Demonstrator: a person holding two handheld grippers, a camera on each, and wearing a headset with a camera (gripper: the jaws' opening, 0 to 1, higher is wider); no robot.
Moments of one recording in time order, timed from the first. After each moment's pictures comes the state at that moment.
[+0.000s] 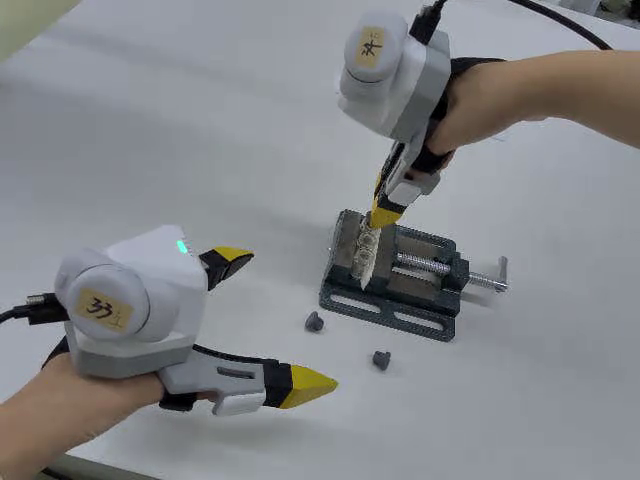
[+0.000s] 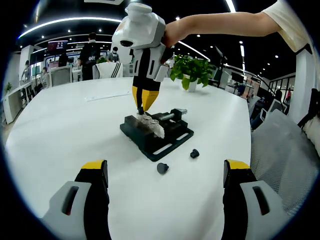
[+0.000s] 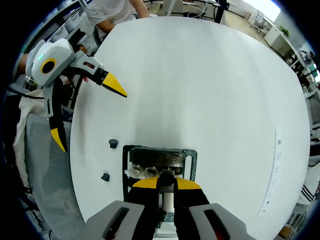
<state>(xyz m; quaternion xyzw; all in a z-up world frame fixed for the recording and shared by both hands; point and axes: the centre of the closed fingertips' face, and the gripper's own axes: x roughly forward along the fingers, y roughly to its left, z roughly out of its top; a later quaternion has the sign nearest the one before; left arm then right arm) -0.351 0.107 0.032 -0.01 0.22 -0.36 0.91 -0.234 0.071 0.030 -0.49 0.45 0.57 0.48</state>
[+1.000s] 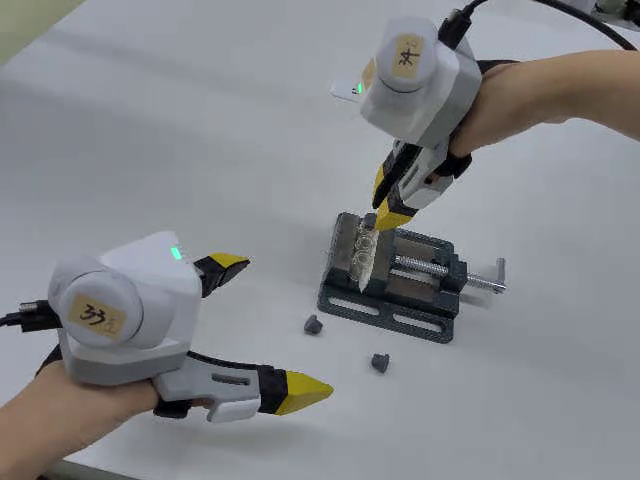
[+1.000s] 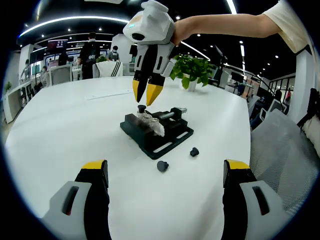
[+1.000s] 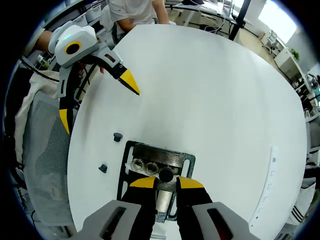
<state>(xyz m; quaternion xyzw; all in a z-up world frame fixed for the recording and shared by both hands) -0.352 0.110 0.031 -0.01 0.23 -0.36 0.91 -0.229 0.069 0.039 -0.51 0.38 0.63 0.46</state>
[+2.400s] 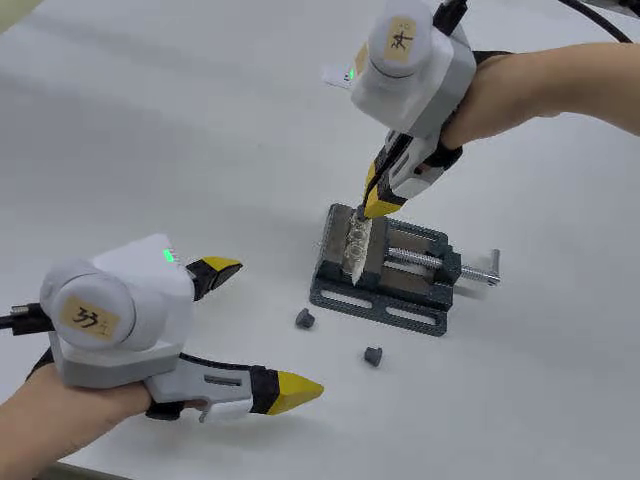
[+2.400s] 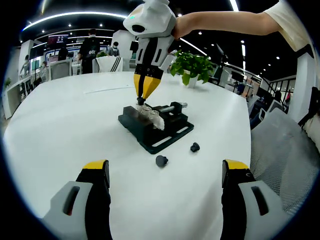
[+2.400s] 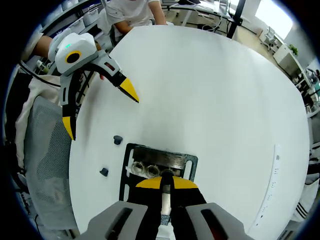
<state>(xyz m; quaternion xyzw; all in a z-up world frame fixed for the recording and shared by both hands) -0.353 0.106 0.017 -0.02 0.24 -0.36 0.90 -0.236 0.071 0.035 -0.49 0.40 0.62 0.46</state>
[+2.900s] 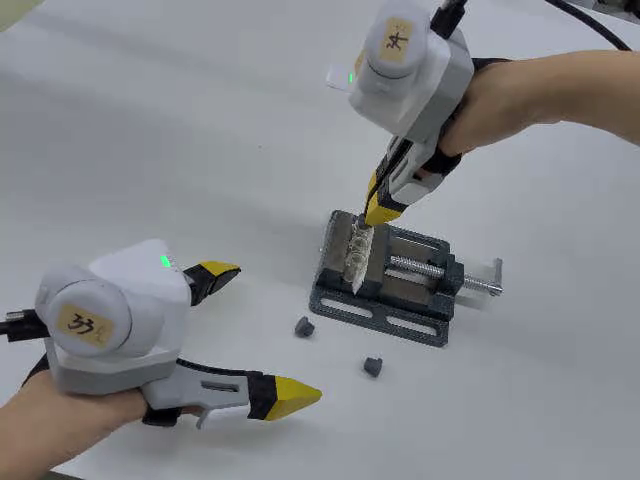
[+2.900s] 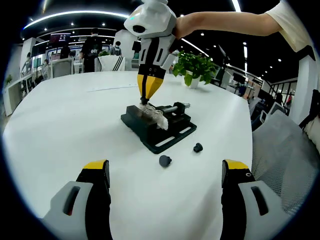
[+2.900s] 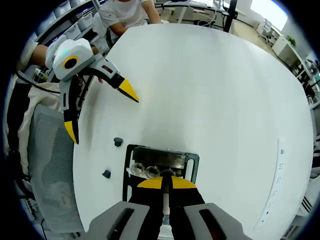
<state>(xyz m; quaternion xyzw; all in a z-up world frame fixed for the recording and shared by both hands) -0.349 0.110 0.015 -0.03 0.24 -0.35 0.90 -0.235 0.073 0.034 -0.48 0.42 0.62 0.46</state>
